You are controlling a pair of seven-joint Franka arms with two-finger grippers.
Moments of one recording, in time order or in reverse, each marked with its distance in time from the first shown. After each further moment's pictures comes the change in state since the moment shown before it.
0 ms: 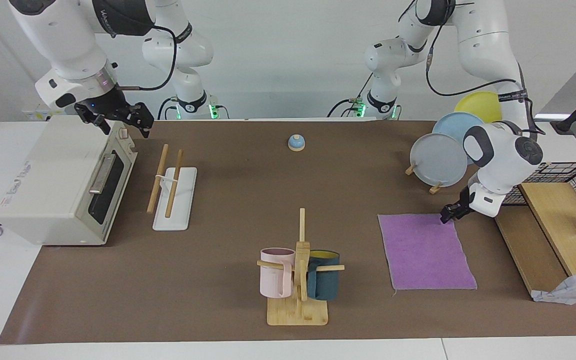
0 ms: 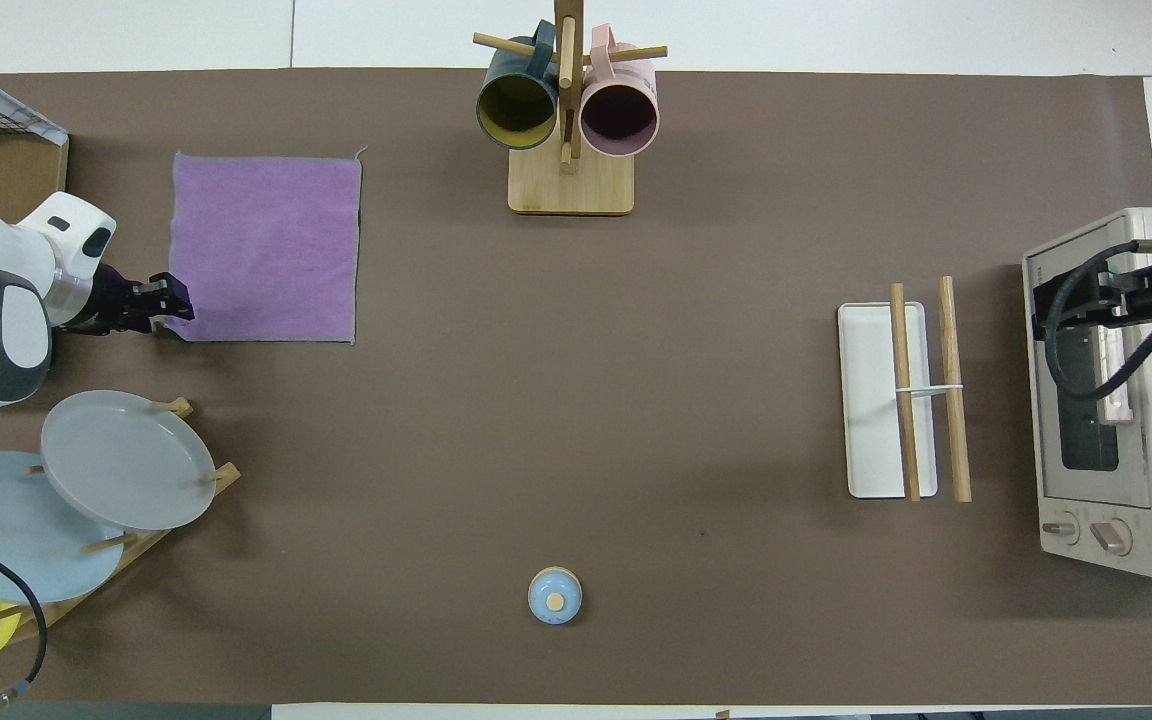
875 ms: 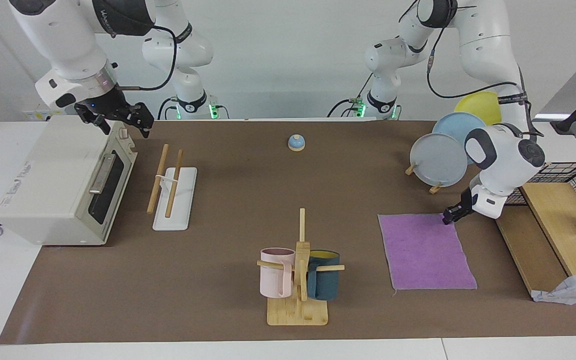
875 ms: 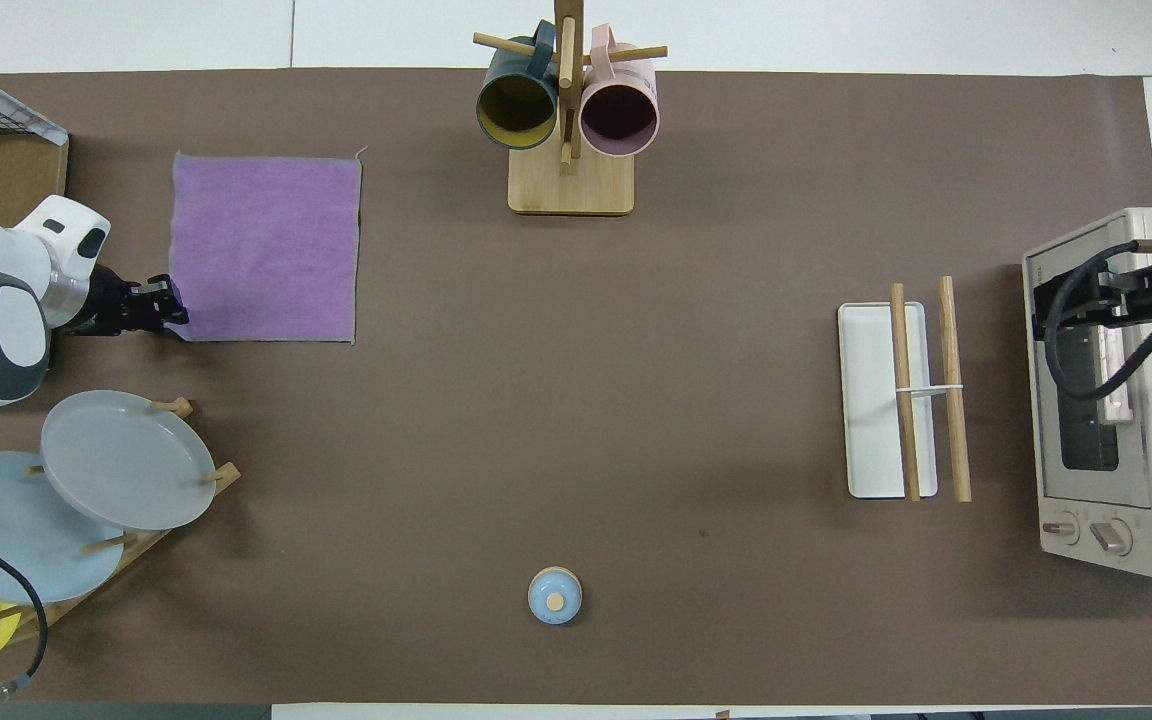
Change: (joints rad) left arm 0.014 0.018 -0.001 0.002 -0.026 0.013 0.003; right arm 0.000 0.000 0.000 0.000 0.000 0.000 0.000
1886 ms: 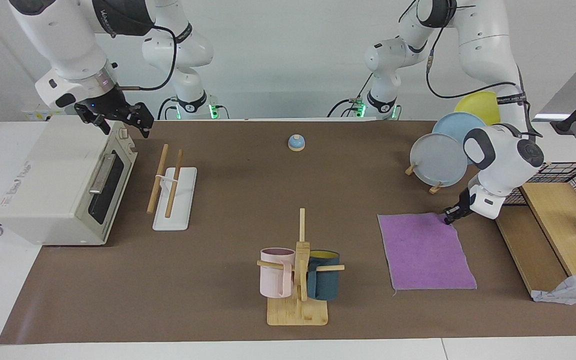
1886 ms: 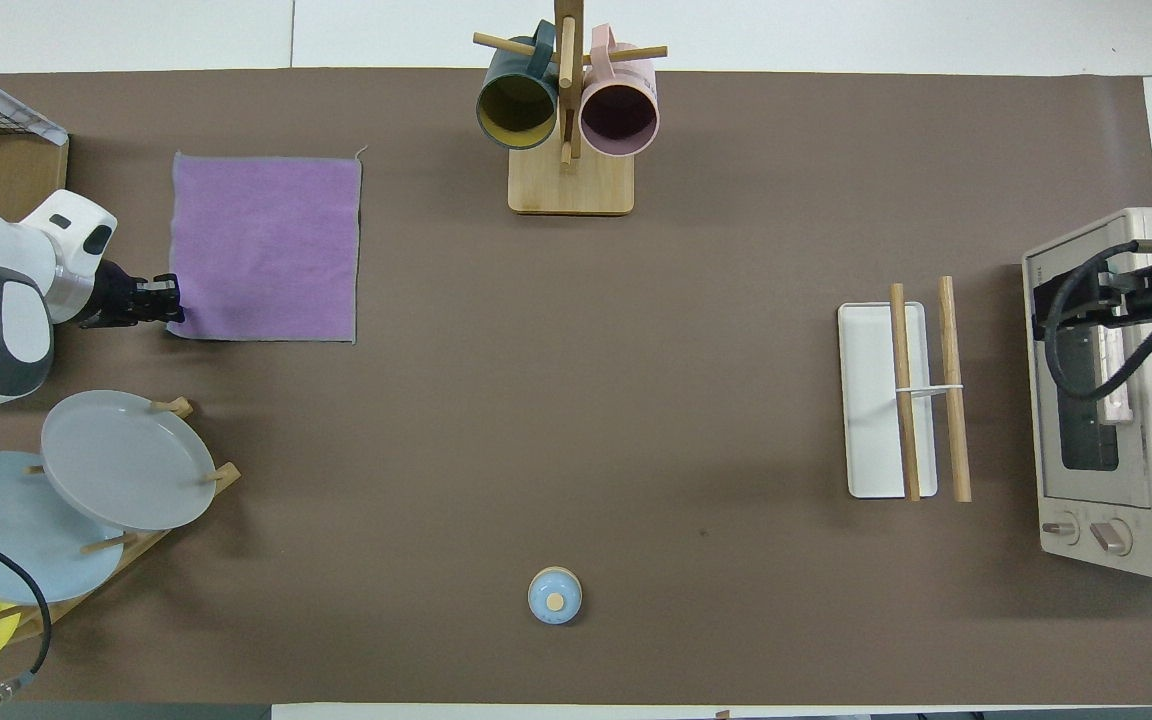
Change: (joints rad) left arm -0.005 0.000 -0.011 0.019 -0.006 -0.010 0.058; right arm 0.000 0.000 0.000 0.000 0.000 0.000 0.000
